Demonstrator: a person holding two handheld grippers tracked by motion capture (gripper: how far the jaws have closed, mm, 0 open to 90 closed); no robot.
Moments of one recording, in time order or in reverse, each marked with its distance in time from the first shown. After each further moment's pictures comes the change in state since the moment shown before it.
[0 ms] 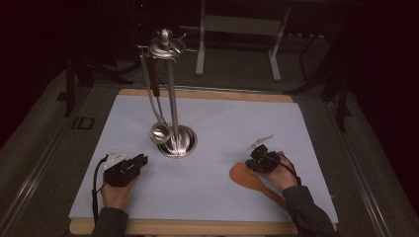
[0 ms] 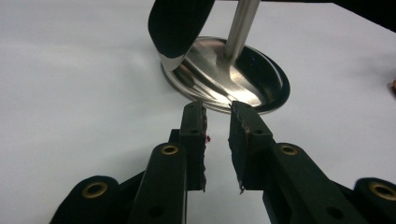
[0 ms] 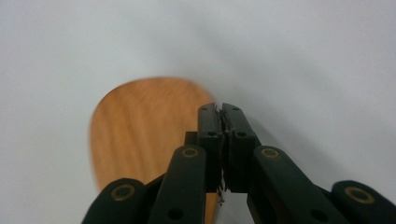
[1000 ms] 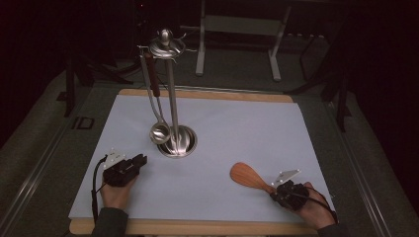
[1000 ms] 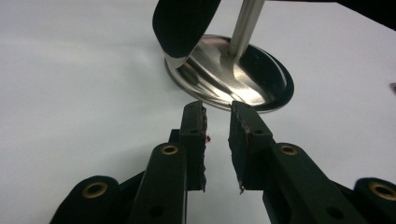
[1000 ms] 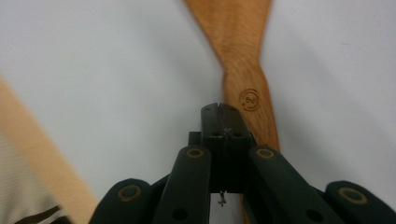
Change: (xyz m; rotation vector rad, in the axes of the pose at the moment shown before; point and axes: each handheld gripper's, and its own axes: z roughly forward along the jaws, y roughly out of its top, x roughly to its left) left arm 0.002 -0.001 0.000 0.005 0.007 -0.008; right arm 0.017 -0.098 -0.048 0.114 -0.005 -0.090
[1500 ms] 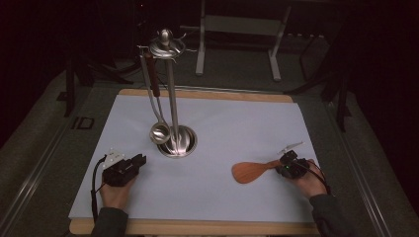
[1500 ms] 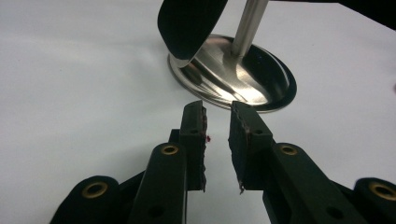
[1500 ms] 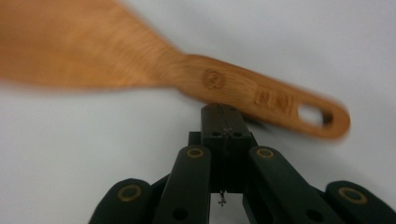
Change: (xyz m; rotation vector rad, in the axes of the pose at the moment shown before) left arm 0.002 -0.001 0.000 0.001 0.003 -0.003; right arm -0.078 0.036 0.024 -0.024 -0.114 0.220
